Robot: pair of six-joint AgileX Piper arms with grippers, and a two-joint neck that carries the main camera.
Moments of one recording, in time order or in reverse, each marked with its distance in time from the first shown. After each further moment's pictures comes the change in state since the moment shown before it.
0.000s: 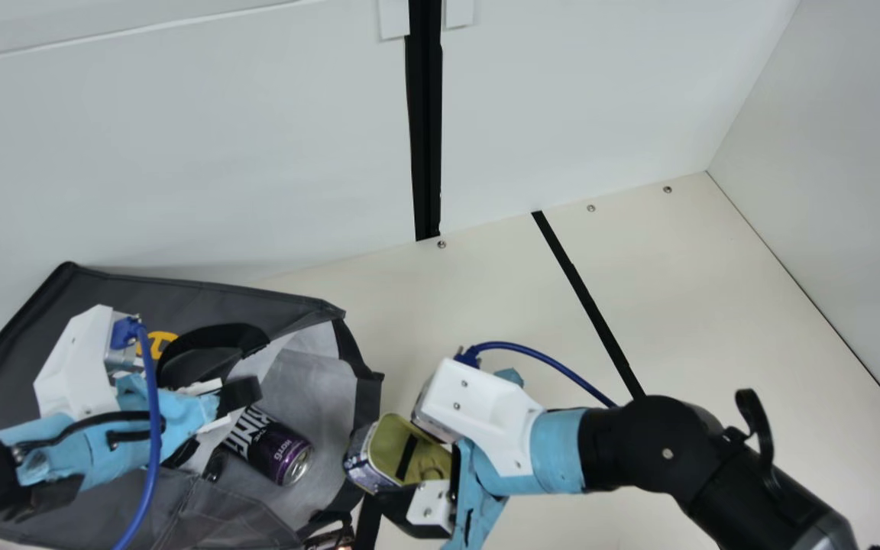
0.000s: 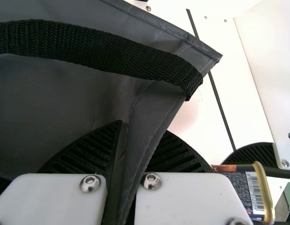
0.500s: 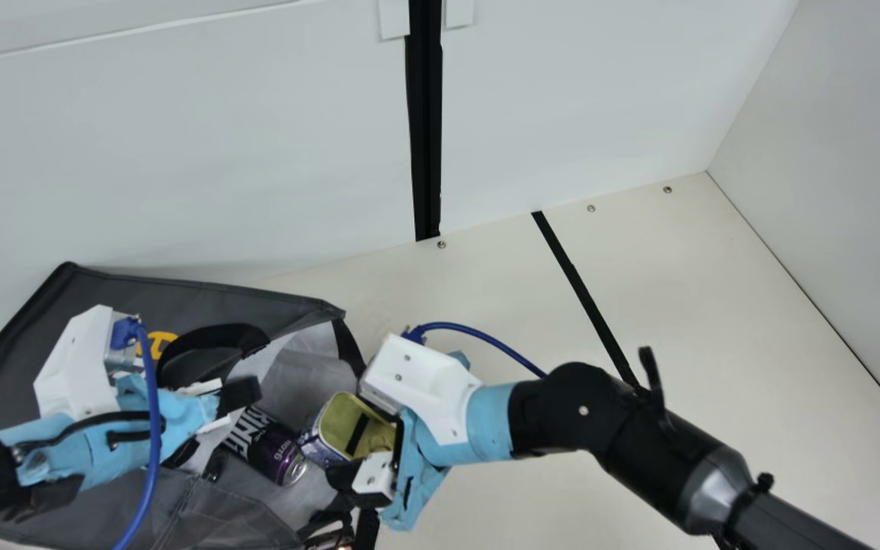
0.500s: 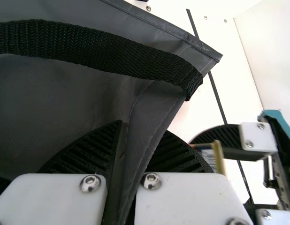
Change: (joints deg) left arm 0.0 0.0 0.0 0.0 0.0 0.0; right arm 4.5 11.0 -5.4 5.8 -5.8 -3.0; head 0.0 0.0
